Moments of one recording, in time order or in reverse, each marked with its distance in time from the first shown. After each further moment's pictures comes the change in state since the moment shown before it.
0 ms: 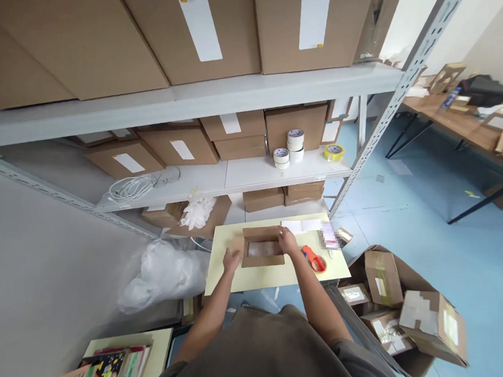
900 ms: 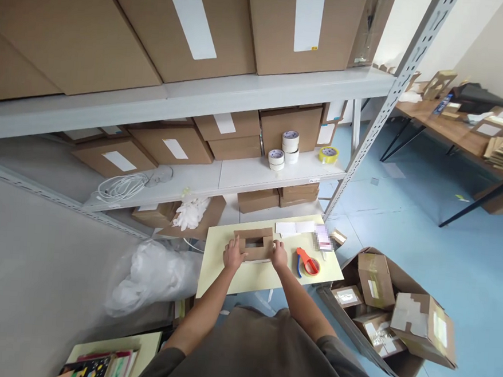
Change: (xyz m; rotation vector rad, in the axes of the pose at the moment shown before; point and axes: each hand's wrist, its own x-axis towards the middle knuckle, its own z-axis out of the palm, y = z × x) left_hand 0.001 0.033 0.023 0.482 -0.087 0.407; right_hand -0.035 0.022 0.054 -0.174 -0.022 0.304
